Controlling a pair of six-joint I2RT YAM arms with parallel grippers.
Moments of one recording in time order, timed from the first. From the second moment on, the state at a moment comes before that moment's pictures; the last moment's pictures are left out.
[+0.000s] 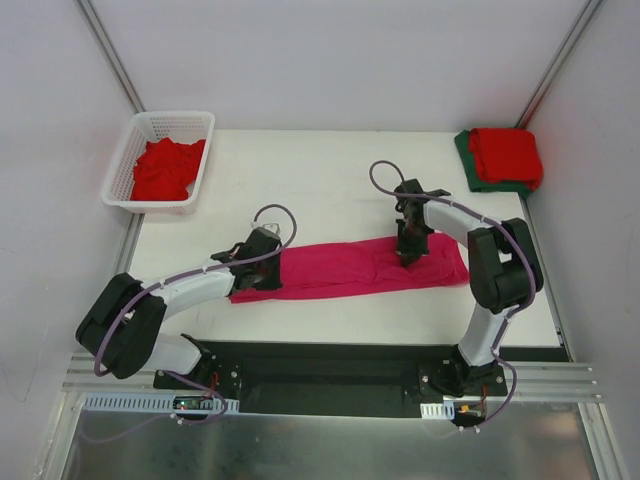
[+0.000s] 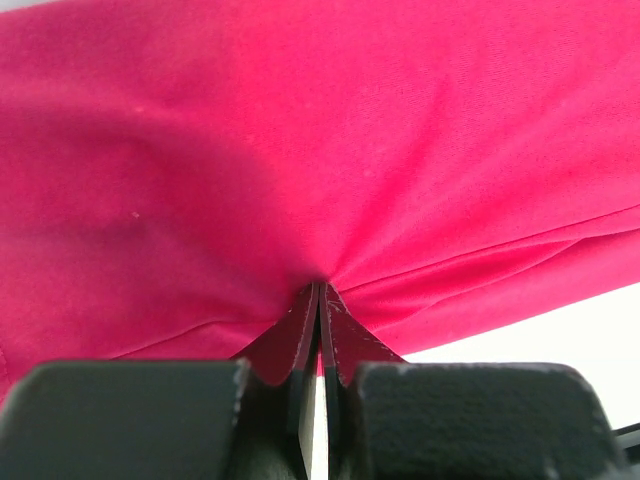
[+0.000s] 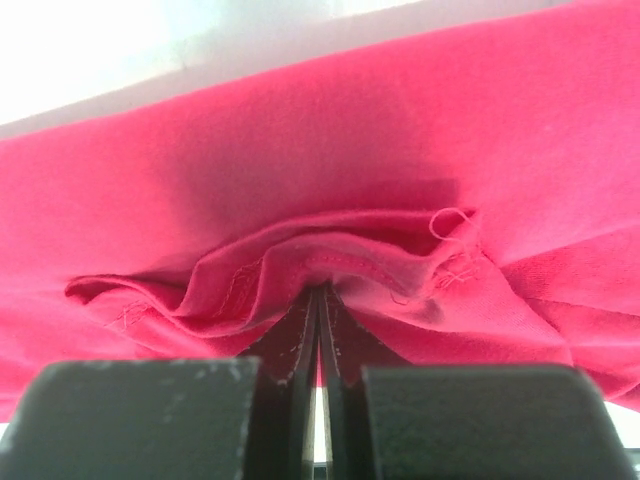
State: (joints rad) left arm -0.61 1.37 0.62 -0.26 -0.04 -0.57; right arm 0.35 1.82 1.19 -0.80 0.07 0.43
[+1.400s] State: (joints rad) left arm -0.67 1.14 0.45 -0.34 -0.01 -0.75; right arm 0.29 2.15 1.67 -0.99 0.06 0.31
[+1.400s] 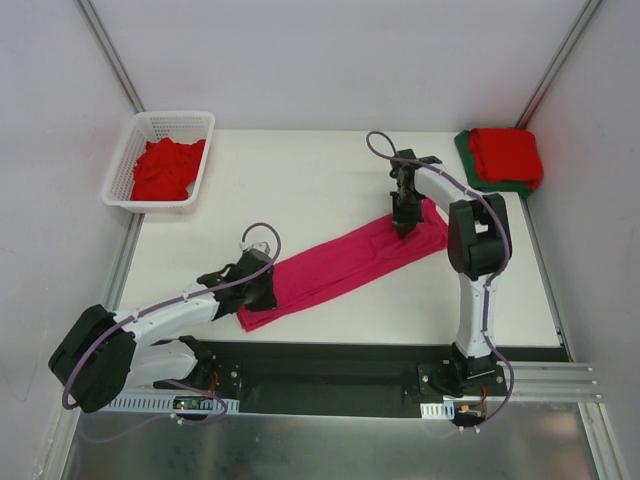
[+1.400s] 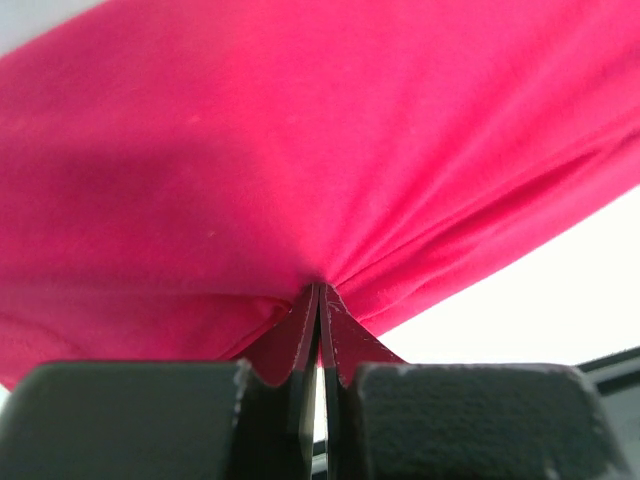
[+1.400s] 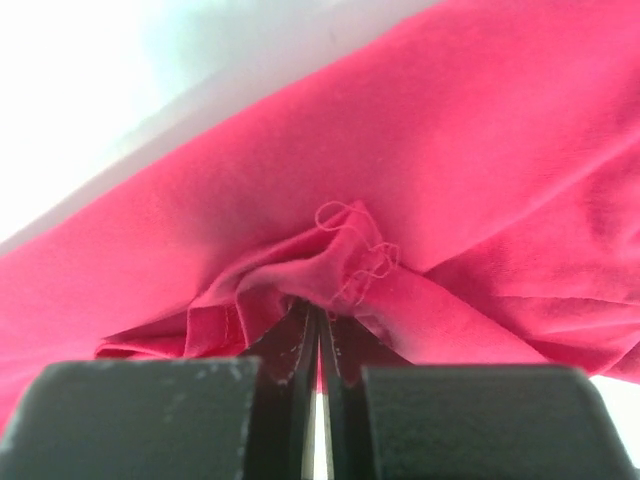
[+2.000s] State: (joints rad) left arm -0.96 1.23 0.51 -0.35 -0.07 -0.85; right arm 0.30 2.33 1.99 -1.05 0.03 0.19
